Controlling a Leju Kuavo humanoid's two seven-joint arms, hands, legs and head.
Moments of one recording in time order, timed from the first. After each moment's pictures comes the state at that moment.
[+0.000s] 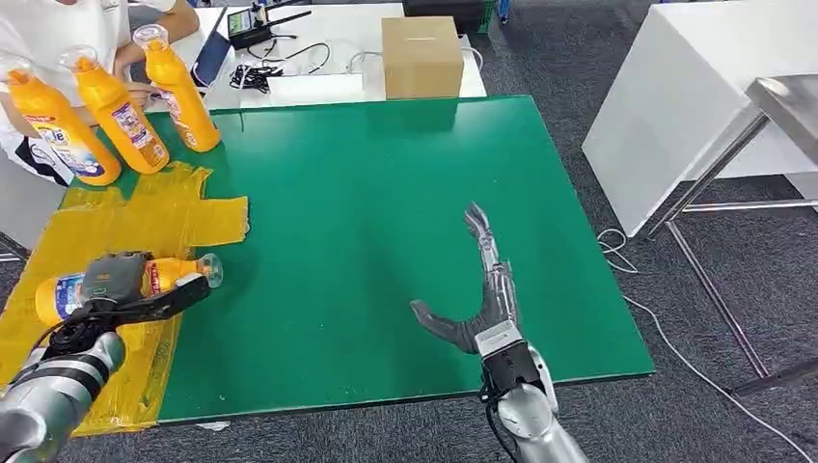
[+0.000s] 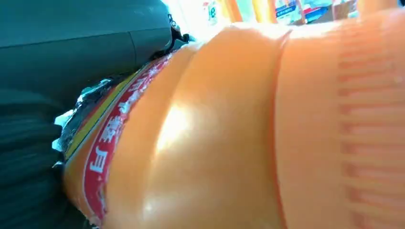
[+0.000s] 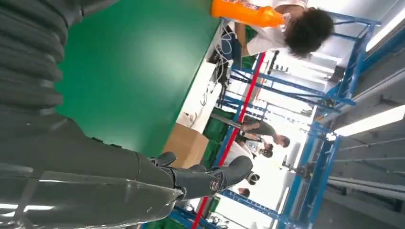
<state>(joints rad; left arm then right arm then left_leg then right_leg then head) -0.70 0.21 -0.19 -0.33 -1.19 0.49 -0.14 -0.04 0.02 0.38 -1.58 0.25 -0.25 -0.52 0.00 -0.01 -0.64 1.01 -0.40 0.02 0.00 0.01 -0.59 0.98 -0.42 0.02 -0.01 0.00</state>
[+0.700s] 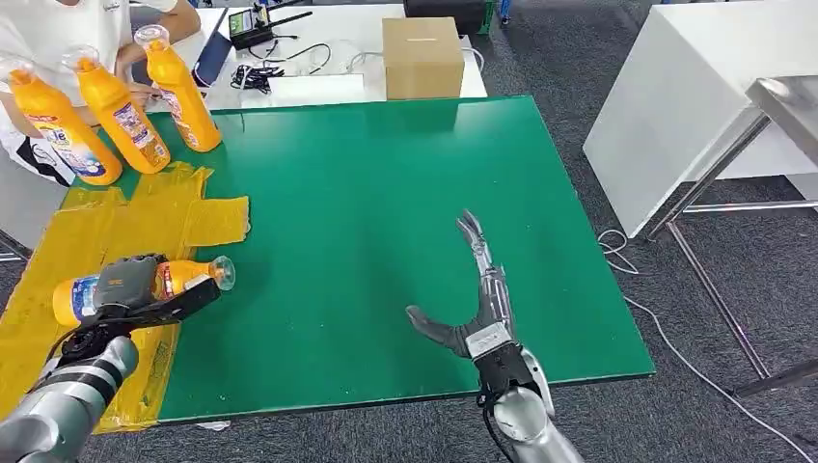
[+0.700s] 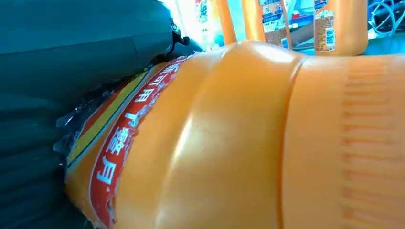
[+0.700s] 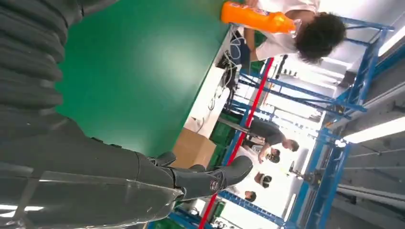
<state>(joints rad) -0.68 0.16 -0.13 -0.33 -1.15 0.48 -0.21 -0.04 0.02 0.39 -1.56 0.27 -0.26 -0.51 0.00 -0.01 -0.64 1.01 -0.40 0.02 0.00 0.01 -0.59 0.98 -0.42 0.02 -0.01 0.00</state>
